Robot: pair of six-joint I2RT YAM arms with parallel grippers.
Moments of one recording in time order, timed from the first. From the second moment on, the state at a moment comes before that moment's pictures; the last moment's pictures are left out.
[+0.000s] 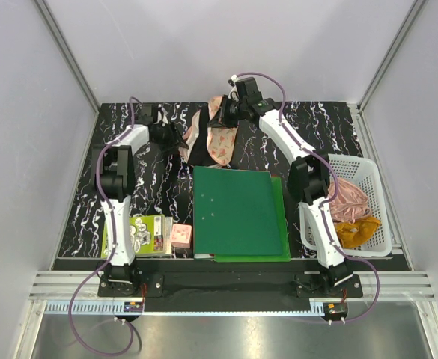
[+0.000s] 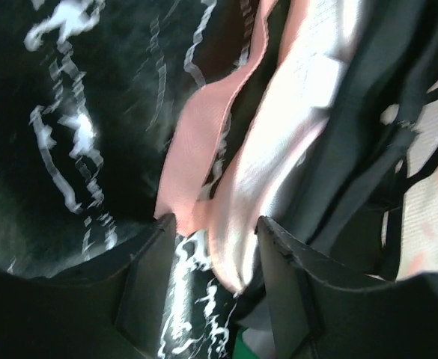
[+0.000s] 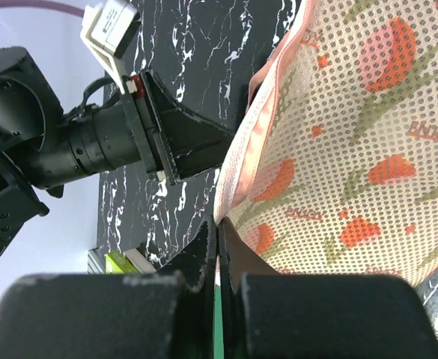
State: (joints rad) left arm -0.07 2.27 1.74 -0.48 0.46 -0.50; right arm 0.46 2.46 2.40 -0.58 -0.48 0.66
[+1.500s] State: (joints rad) left arm 0.13 1.67 1.23 -0.48 0.22 -0.43; right arm 0.71 2.71 2.57 -0.23 -0.53 1.06
